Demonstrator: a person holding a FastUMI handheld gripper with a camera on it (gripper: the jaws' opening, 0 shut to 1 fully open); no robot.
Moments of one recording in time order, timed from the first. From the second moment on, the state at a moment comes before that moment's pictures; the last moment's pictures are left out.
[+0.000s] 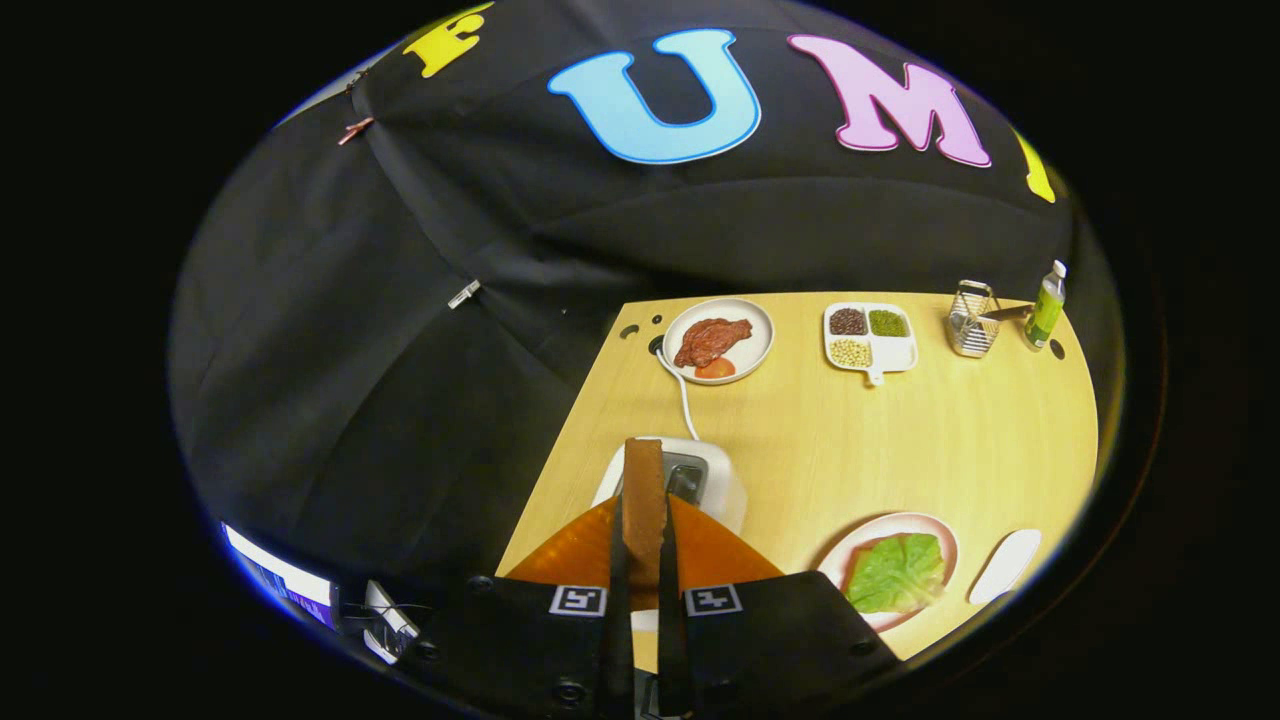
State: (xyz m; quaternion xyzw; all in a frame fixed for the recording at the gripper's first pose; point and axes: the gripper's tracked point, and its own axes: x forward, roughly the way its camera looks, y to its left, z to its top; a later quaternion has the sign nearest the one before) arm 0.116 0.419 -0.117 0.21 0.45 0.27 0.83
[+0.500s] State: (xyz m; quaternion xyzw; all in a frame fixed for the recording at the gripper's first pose) arm 0.079 0.265 -0.207 0.20 0.47 0.21 0.83
